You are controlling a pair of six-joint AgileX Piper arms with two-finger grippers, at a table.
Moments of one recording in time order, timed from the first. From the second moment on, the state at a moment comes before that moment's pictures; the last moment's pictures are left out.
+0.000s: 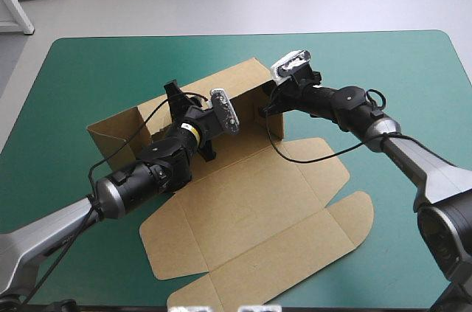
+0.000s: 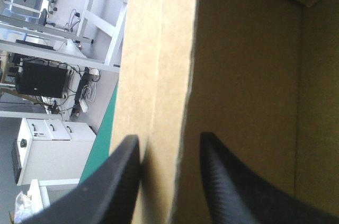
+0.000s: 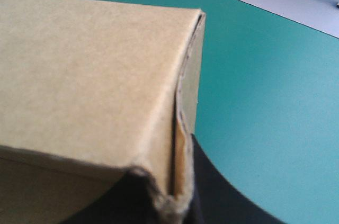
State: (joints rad) left arm -0.80 1.47 -1.11 1.08 0.63 -0.26; right arm 0.37 1.75 -1.29 1.27 0.33 -1.37
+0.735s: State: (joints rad) left arm -1.08 1.36 -1.13 1.05 0.83 -0.50; right arm 0.37 1.75 -1.30 1.17 0.33 -1.22
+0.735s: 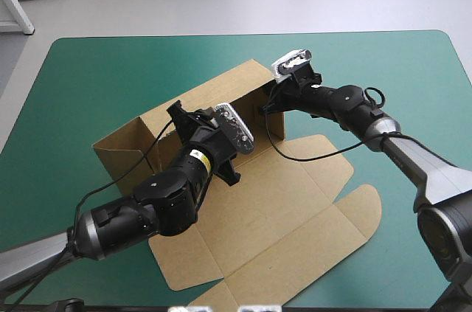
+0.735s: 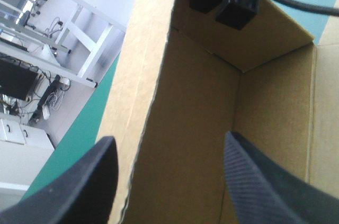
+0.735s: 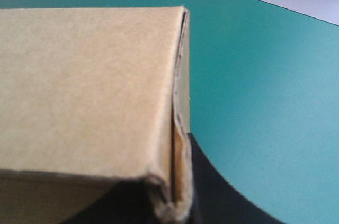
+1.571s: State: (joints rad) left arm -0.86 1.33 -1.66 0.54 1.20 -0.24; right arm 0.34 1.72 -1.59 0.32 0.85 -0.21
